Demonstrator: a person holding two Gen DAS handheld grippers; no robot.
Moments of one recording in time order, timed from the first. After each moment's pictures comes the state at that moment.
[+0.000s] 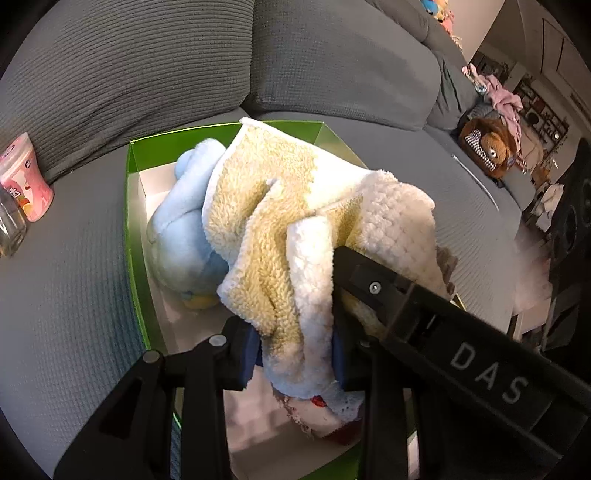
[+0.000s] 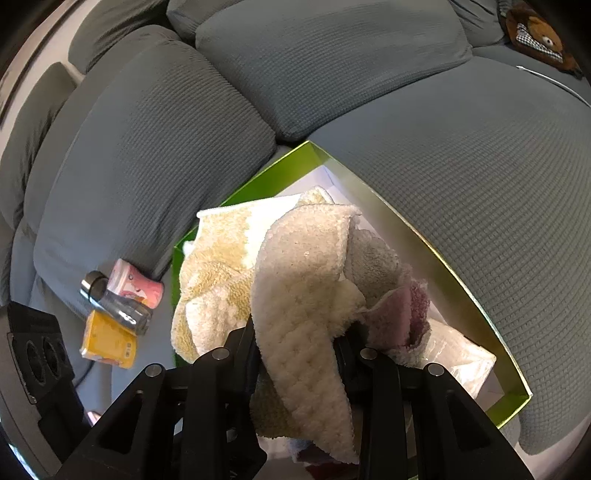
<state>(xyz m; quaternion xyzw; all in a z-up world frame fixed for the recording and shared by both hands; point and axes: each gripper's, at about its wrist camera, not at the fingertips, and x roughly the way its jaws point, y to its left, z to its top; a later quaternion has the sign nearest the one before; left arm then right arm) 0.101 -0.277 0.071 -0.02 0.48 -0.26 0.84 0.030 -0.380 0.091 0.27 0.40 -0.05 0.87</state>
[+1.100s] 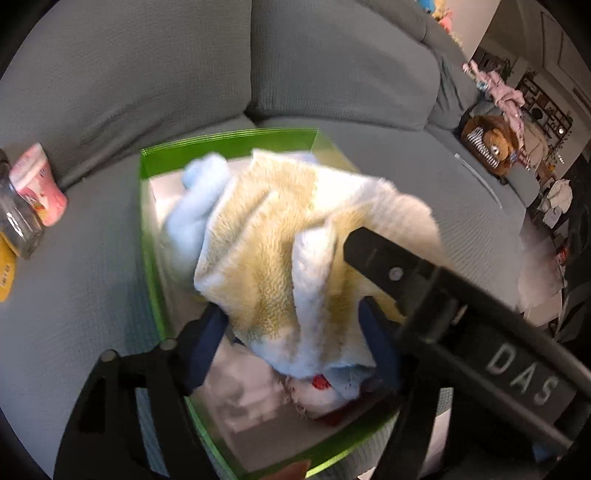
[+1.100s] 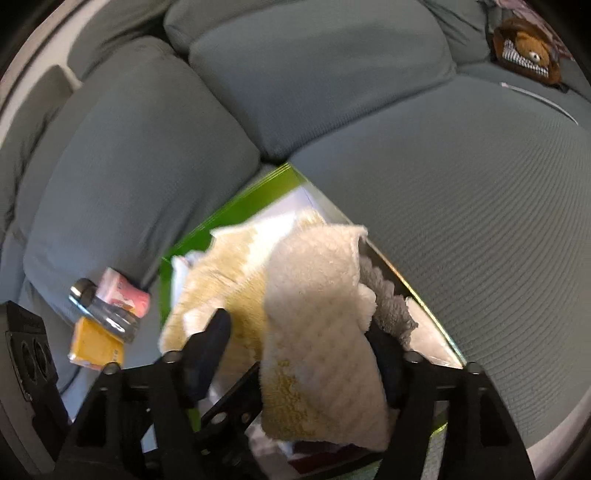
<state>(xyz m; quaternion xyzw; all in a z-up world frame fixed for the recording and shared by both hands) 0.097 -0.272 0.091 0.00 0.47 -0.25 0.85 0.004 -0.384 0.116 0.25 0.37 -0.08 0.89</state>
